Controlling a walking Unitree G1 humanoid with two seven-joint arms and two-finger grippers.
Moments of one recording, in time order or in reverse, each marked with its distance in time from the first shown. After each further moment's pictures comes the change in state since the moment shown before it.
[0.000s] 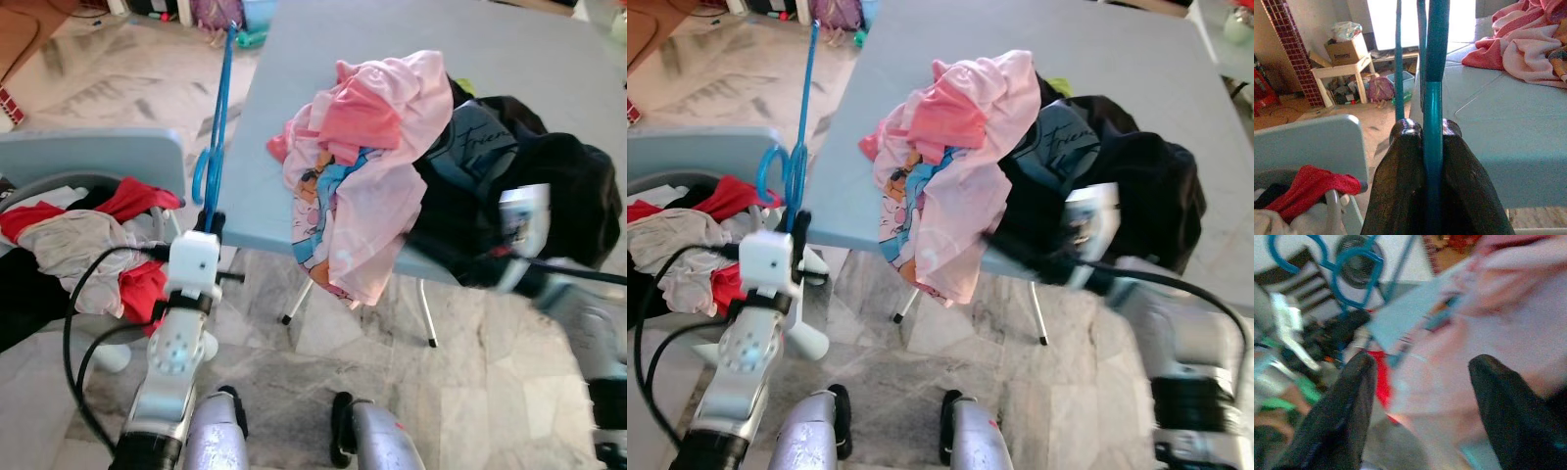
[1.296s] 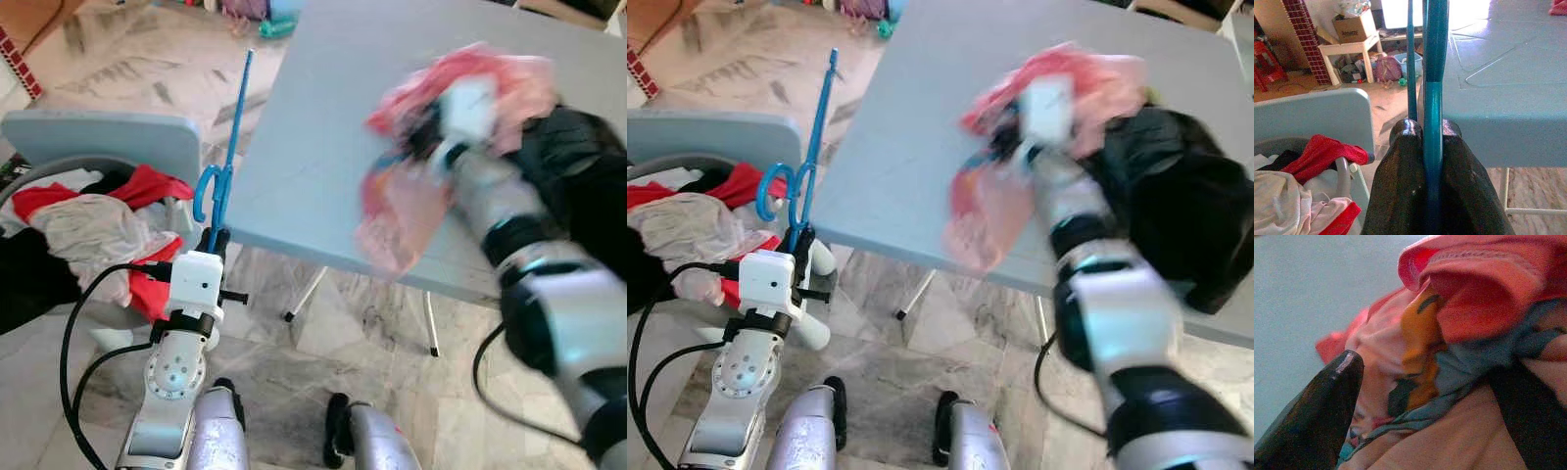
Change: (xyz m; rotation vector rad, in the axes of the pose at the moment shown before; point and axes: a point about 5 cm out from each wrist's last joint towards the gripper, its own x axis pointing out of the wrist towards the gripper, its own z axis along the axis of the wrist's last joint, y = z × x) left arm -0.021 -0.006 0.007 -0.009 0.044 0.001; right arm 0.082 -0.095 0.084 -0.325 -0.021 -1.106
